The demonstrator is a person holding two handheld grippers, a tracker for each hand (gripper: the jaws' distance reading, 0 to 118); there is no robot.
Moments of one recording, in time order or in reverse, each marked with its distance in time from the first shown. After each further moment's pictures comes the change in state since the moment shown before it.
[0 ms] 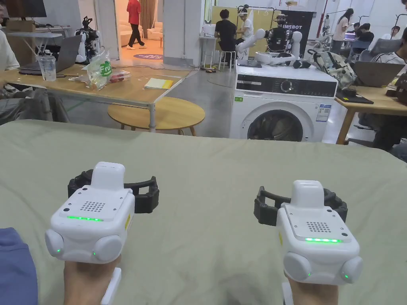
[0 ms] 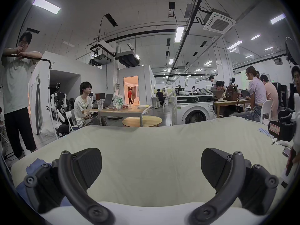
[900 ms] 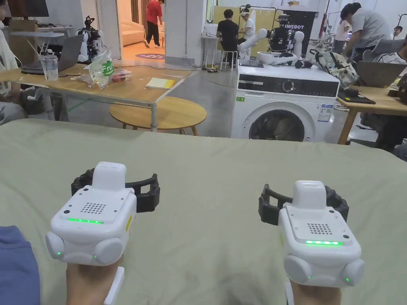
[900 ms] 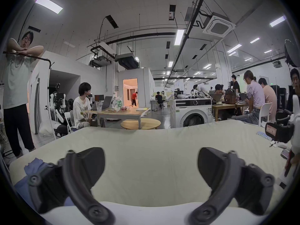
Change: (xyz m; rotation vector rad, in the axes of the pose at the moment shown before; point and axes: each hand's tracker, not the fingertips) left arm 0.000 -0.002 0.008 0.030 -0.013 0.013; right arm -0.001 -0.001 0.005 0.027 -0.018 0.027
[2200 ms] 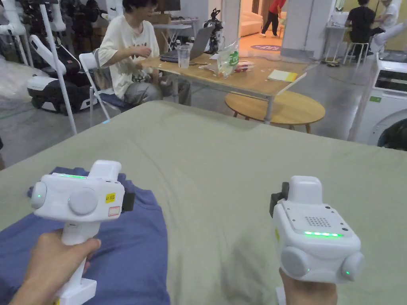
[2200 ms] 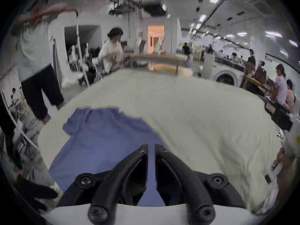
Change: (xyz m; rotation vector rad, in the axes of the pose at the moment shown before) left arm -0.257 -0.008 0.076 -0.688 0.206 0.202; right arm -0.222 0.012 0.026 -0.131 0.459 -0.050
